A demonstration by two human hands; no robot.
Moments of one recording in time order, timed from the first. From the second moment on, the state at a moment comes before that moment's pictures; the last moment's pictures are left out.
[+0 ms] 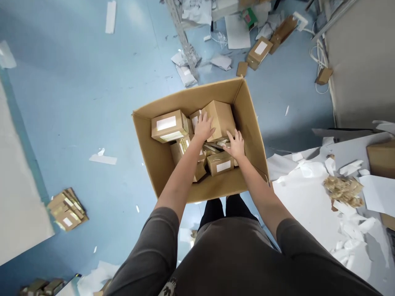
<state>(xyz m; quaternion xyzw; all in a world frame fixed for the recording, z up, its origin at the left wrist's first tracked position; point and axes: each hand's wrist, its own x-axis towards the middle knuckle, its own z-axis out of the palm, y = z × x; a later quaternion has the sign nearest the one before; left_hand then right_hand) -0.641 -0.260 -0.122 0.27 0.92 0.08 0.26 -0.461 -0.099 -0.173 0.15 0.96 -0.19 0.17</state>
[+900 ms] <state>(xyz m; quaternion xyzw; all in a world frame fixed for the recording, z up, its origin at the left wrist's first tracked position) -0.666 -0.199 -0.230 0.27 0.91 0.01 0.32 -0.436 -0.138 -0.232 0.20 0.91 -0.27 0.24</state>
